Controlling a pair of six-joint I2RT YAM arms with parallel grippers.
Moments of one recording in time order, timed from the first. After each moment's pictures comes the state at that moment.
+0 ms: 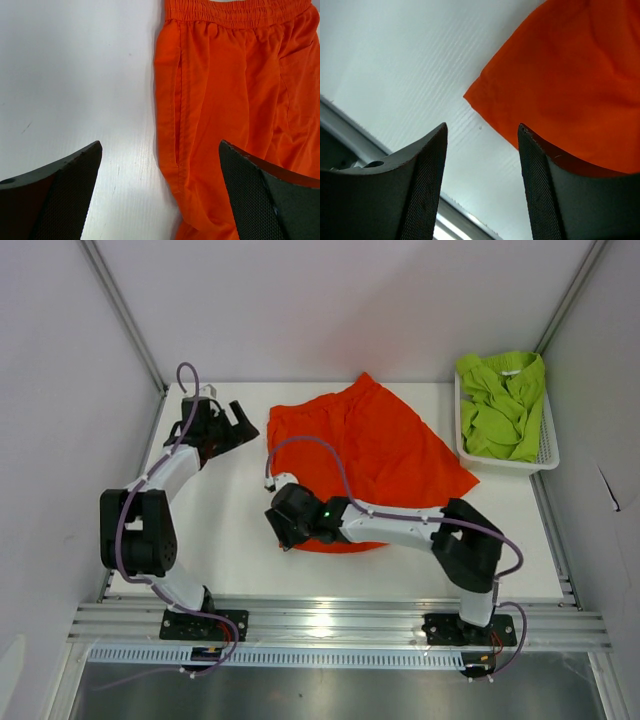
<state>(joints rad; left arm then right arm) -0.02 1.64 1.13 -0.14 0.19 -0.46 1.14 1.84 1.34 -0.34 0.16 0.44</state>
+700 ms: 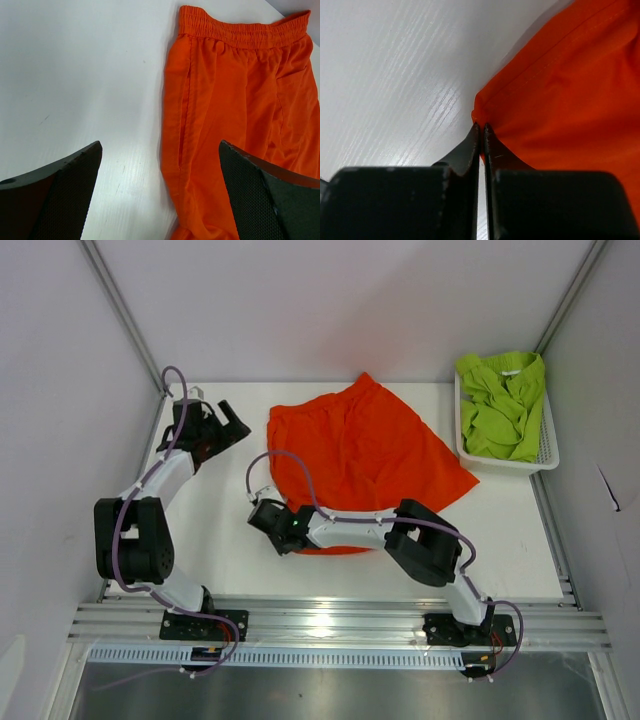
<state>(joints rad) 0.02 1.58 1.09 -0.13 0.16 -0.53 1.20 2.12 1.54 -0.45 0.28 0.46</state>
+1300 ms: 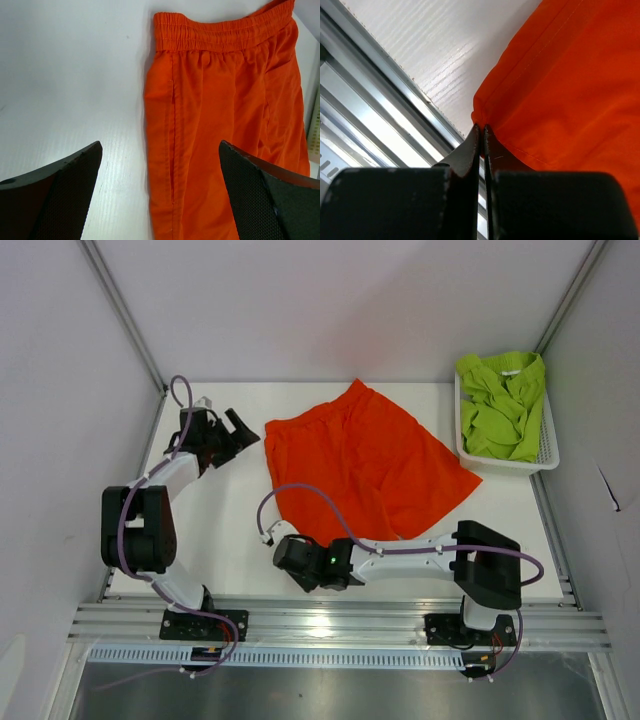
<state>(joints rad) 0.02 1.64 1.03 -0.05 0.27 -0.59 1.37 1.76 1.18 -0.41 0.26 0.39</state>
